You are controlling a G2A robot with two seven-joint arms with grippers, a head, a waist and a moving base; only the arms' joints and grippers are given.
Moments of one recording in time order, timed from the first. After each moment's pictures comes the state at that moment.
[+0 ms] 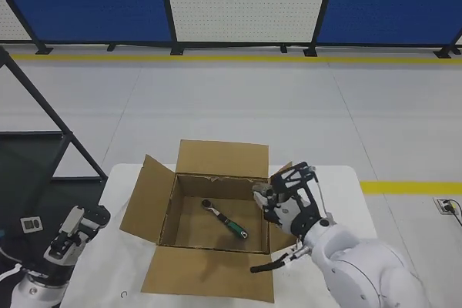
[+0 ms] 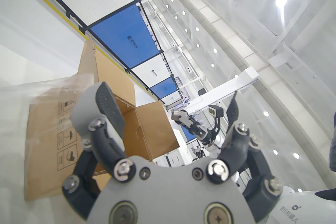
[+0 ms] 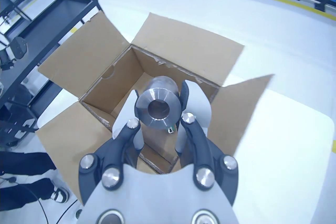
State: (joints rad) left arm 1.47 -1.14 -1.88 -1.86 -0.34 -0.42 -0.52; right arm -0.99 -1.38 1.29 -2.16 -1.15 0.06 1.01
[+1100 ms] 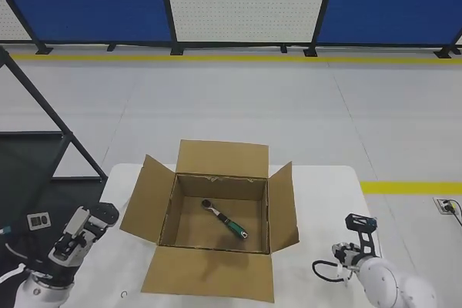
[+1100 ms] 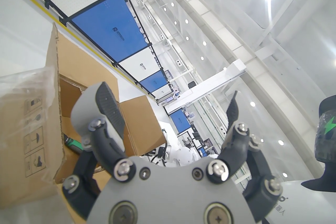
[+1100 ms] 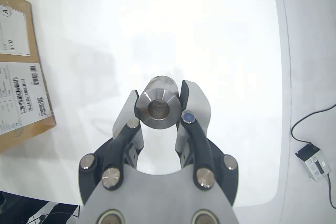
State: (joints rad) left arm 1.47 -1.14 -1.86 -1.91 -0.38 -0.42 -0.54; right arm -1.24 -1.34 1.59 -1.80 -1.24 0.25 1.09
